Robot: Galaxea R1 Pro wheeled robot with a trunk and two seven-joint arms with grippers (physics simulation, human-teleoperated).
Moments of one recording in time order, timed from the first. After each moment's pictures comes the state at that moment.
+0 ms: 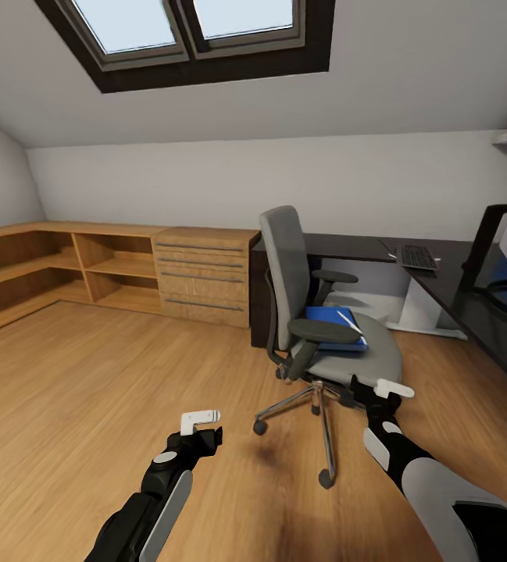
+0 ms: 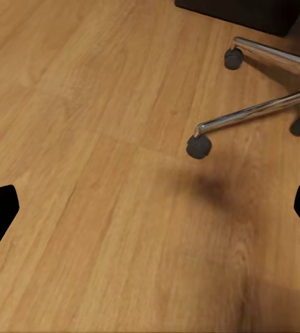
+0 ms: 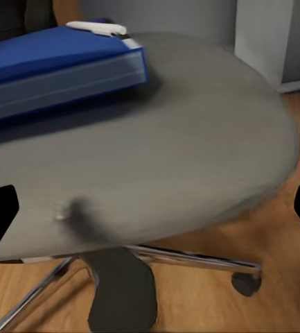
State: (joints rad) left arm -0.32 -0.08 -0.29 -1.21 0.33 0.48 0.36; right arm -0.82 -0.07 -0.05 -0.21 -0.20 -0.44 -0.16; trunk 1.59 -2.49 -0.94
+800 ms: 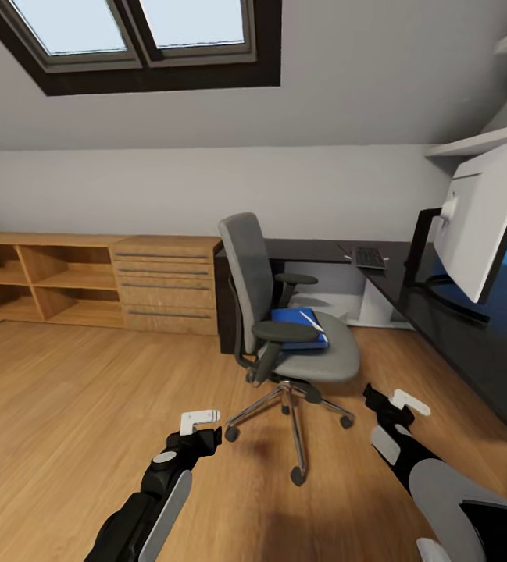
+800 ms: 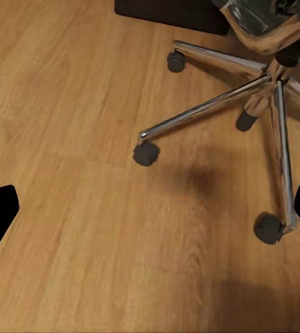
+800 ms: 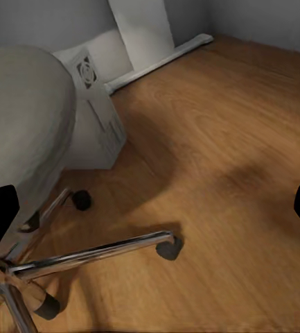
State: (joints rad) left arm -0.32 -0.08 -0.29 -1.21 0.33 0.48 0.36; right arm -0.82 -0.09 -0.10 -0.20 -0.43 -0.37 -0.18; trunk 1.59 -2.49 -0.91
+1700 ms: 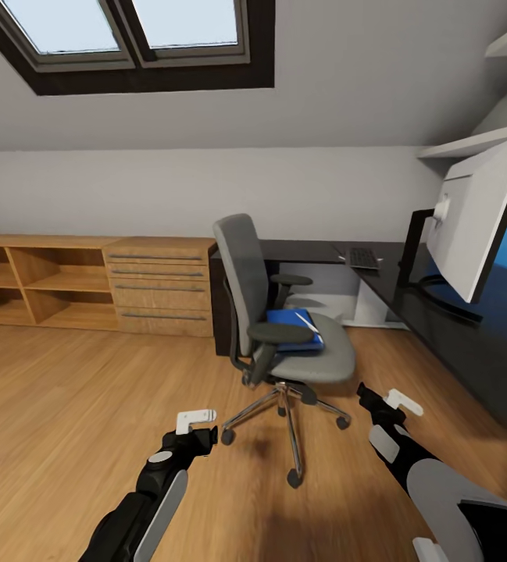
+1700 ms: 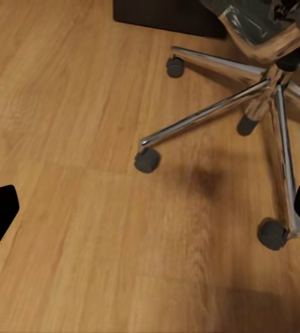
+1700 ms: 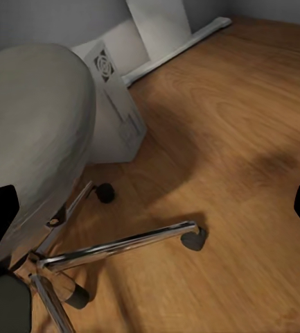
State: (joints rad) left arm -0.32 -0.06 -0.29 -1.22 0.33 0.48 0.36; right arm -0.82 -0.08 -0.10 -0.20 -0.50 -0.34 -0.09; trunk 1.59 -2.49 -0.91
